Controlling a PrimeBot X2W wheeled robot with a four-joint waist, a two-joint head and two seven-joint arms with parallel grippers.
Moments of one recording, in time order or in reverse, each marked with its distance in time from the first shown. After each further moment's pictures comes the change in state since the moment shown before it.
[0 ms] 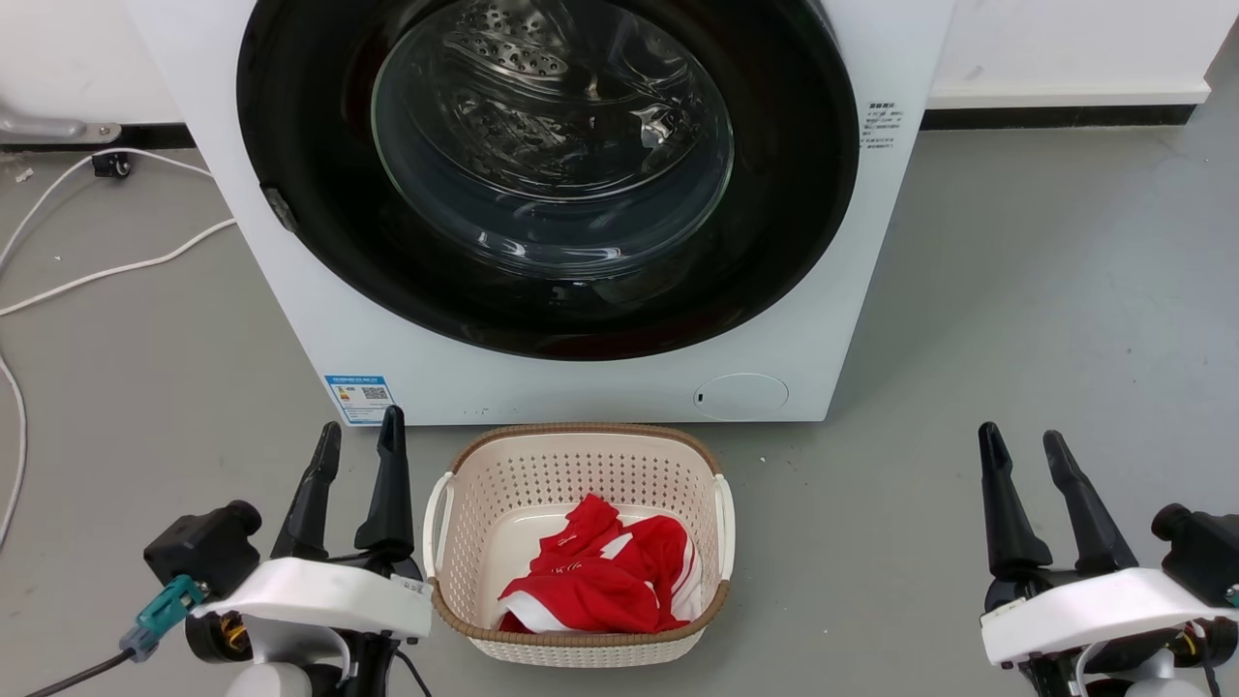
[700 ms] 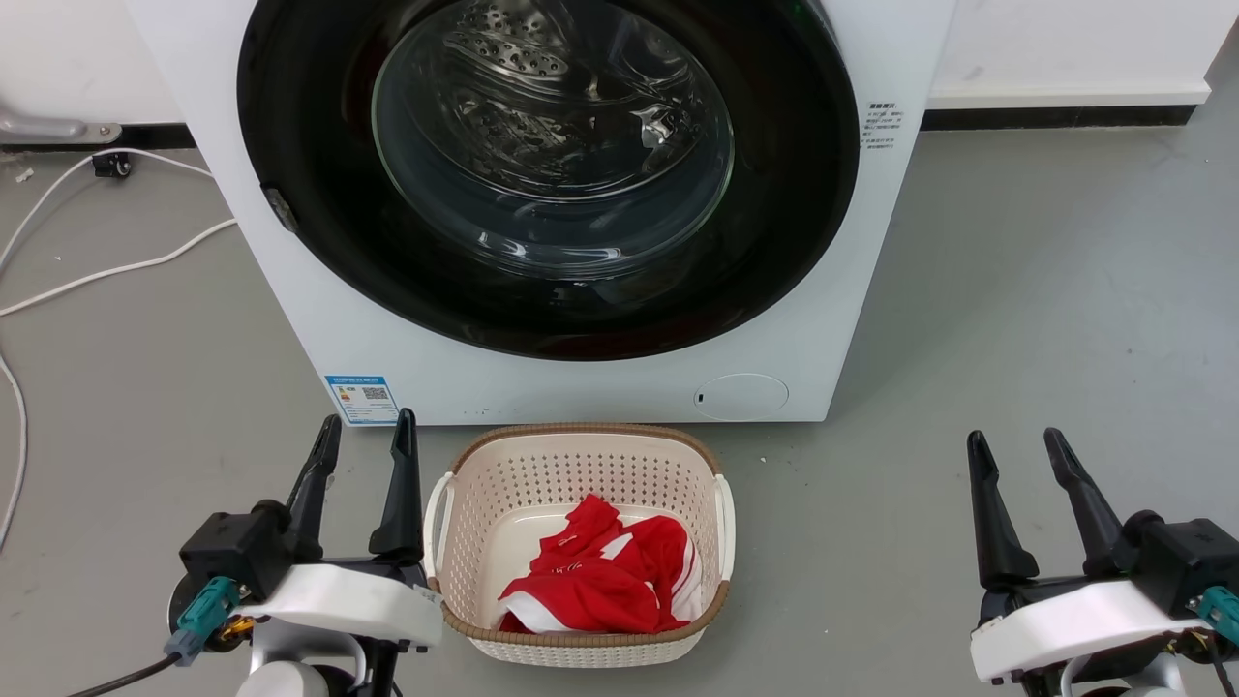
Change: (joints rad) left arm 0.000 0.015 -0.019 0.005 0.219 0.013 -0.049; right arm 0.026 0.001 0.006 -0.037 -0.238 0.000 -0.020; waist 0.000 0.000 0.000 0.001
